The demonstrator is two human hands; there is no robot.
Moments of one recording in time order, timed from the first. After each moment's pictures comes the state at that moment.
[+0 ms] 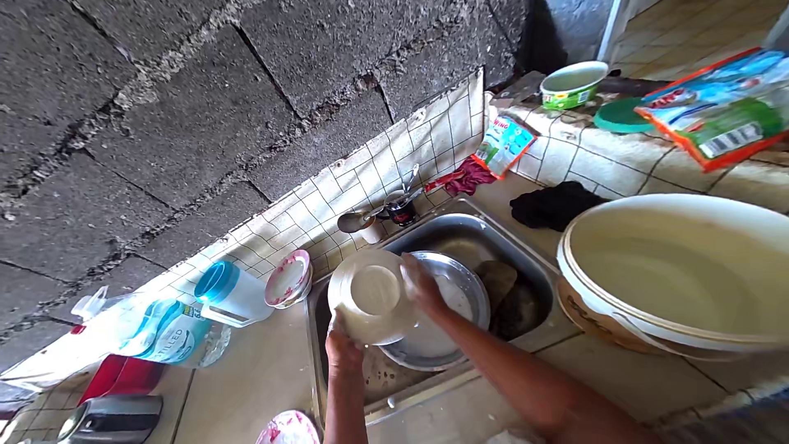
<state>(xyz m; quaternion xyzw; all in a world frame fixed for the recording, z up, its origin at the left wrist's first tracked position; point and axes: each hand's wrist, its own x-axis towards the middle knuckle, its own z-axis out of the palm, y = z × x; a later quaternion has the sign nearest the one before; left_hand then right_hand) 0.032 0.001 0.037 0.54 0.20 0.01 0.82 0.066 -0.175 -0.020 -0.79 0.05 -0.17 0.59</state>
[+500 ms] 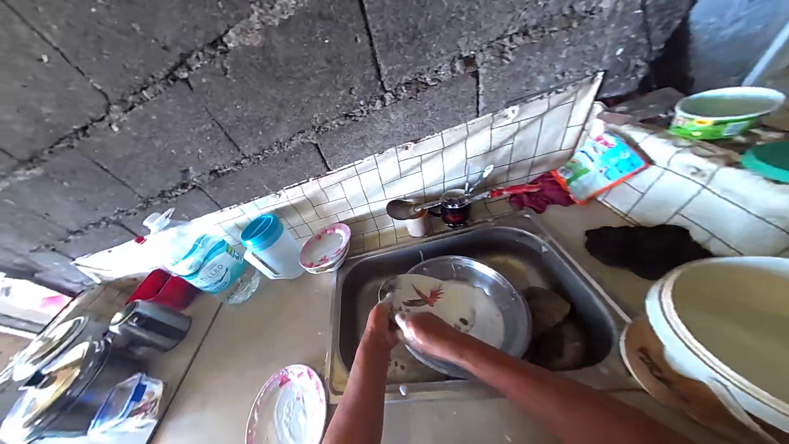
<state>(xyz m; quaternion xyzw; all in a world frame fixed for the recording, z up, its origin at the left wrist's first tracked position) 0.039 0.005 0.024 0.52 0.26 -0.14 0.80 0.017 -0.119 0.051 -0.89 -0.28 0.20 0.29</state>
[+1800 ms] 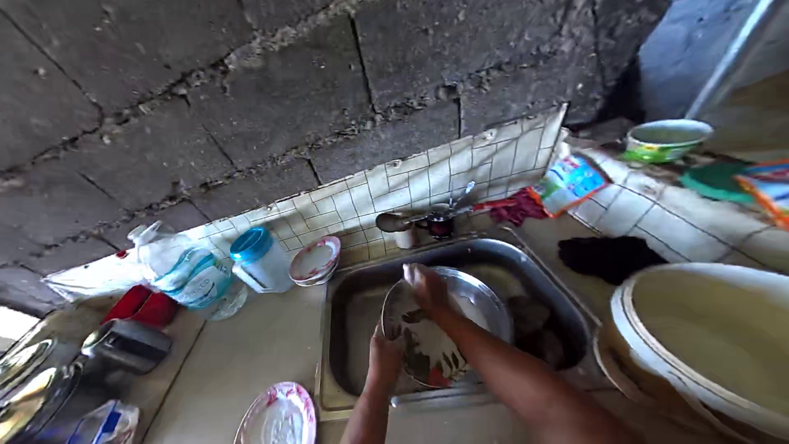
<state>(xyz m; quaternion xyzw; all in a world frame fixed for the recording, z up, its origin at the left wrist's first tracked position) -0.013 -0.010 0.026 0.76 0.09 -0.09 0.63 0.088 -0.142 0.008 -0.92 -0.03 -0.16 0.36</state>
